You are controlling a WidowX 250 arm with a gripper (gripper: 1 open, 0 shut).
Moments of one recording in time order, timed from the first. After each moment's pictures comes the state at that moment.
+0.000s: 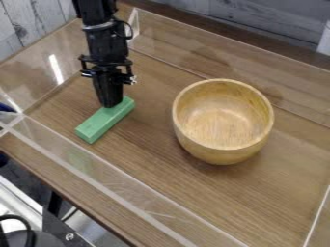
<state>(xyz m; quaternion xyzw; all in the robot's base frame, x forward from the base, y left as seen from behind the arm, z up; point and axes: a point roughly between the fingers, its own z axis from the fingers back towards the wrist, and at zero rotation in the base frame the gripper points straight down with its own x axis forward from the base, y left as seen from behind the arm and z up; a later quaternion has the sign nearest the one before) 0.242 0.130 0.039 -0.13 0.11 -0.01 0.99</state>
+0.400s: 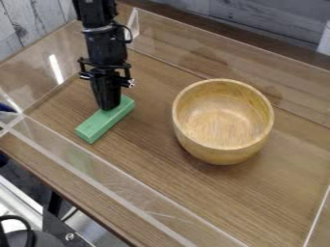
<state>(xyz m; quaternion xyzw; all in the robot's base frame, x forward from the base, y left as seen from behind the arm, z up) 0.239 0.134 0.036 -0.12 0.13 -0.02 0.99</state>
